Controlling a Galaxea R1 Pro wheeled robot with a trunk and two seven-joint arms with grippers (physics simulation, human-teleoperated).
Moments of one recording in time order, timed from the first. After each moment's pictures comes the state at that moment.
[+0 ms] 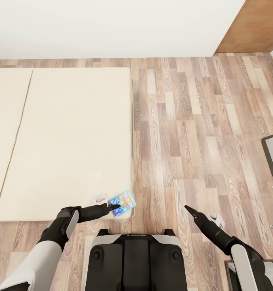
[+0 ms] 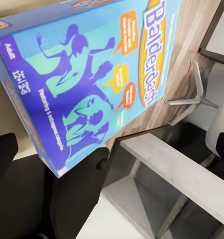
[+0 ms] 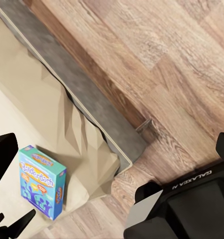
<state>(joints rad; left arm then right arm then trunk) -0.71 -0.01 0.23 -0.67 0.03 0.67 -0.81 -0.23 0.05 -0.42 -1.42 -0.67 0.73 0.29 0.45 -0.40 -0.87</state>
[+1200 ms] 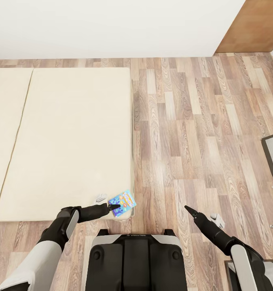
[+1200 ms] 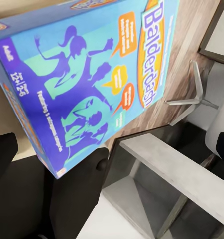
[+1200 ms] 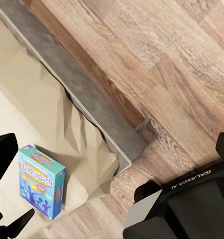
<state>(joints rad) -0.71 -0.01 0.23 -0.67 0.03 0.66 -0.82 -0.23 0.05 -0.42 -1.41 -0.67 0.73 0.29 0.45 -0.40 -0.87</state>
